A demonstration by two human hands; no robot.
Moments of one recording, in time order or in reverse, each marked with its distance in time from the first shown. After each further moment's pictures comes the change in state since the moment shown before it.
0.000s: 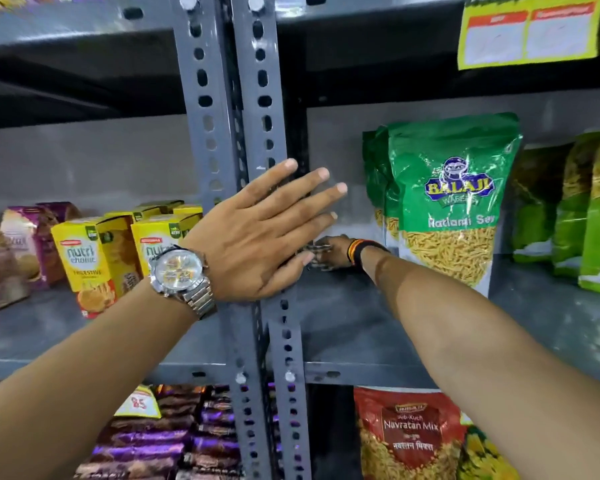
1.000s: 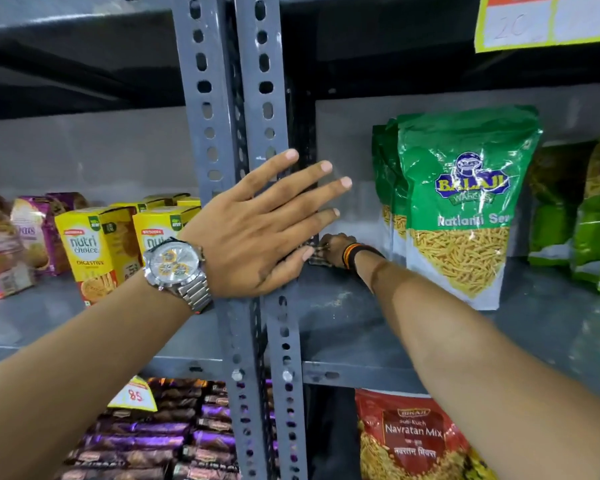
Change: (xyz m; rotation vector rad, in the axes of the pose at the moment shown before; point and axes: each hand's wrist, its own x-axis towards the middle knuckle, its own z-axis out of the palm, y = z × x) left_hand 0.001 0.003 0.000 0.011 -0.042 -0.012; right_hand 0.096 0.020 0.055 0.092 0.010 0.089
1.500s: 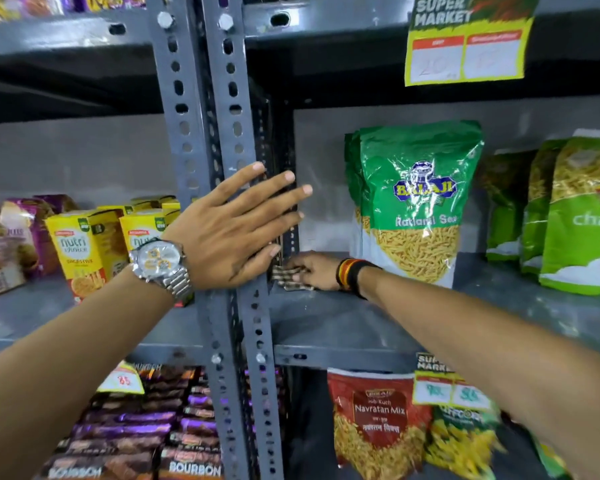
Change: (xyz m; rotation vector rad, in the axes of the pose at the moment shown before) left_hand -0.001 0.002 -0.006 0.037 -0.038 -0.022; right_hand -0.171 -0.017 -0.038 0.014 -0.123 -0.406
